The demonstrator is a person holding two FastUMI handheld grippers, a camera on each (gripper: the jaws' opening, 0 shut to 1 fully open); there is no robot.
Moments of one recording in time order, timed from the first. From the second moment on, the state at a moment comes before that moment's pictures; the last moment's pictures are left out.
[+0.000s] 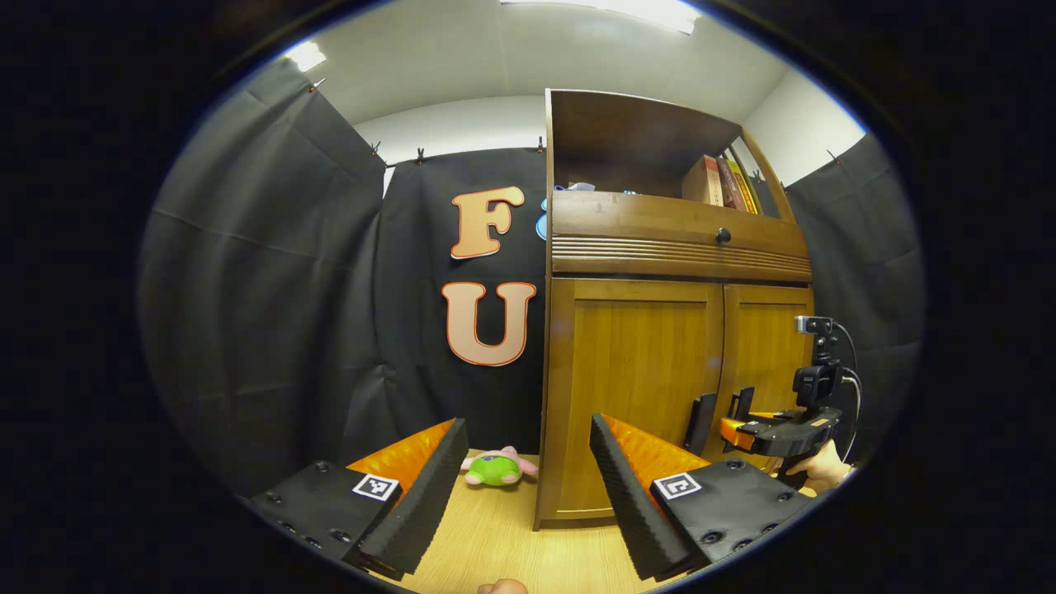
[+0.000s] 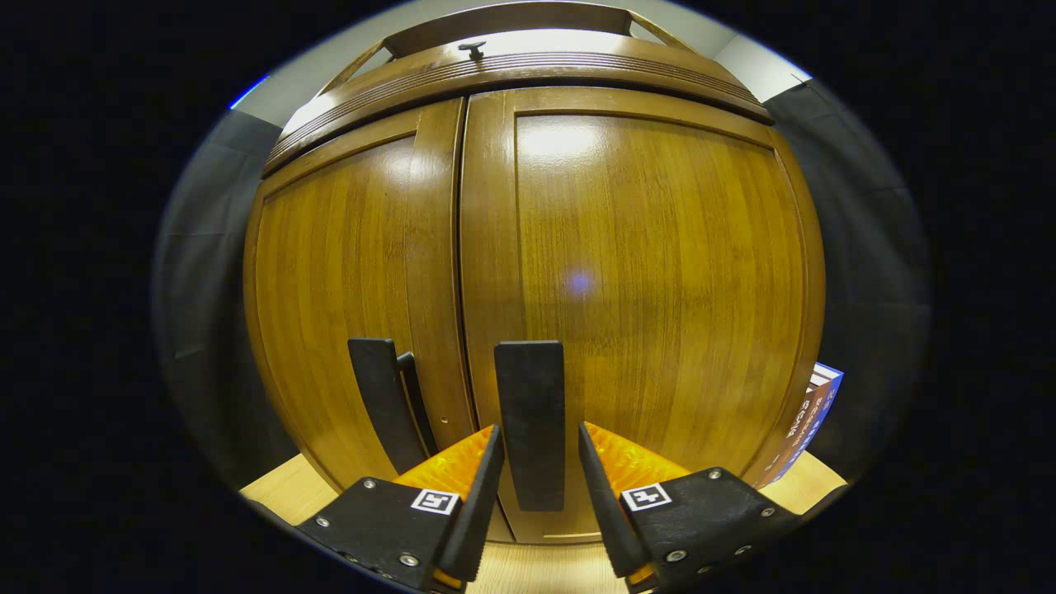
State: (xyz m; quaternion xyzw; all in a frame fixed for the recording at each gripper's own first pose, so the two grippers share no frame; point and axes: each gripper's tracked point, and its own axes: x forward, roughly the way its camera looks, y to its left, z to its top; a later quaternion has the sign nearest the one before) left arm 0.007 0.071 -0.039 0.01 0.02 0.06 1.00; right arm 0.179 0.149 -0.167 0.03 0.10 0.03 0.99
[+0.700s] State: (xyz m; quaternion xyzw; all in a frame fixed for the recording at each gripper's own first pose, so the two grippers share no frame) left arm -0.004 0.079 -0.041 0.01 0.02 0.07 1.00; right arm 0.144 0.144 -0.162 0.03 0.09 0.06 0.99
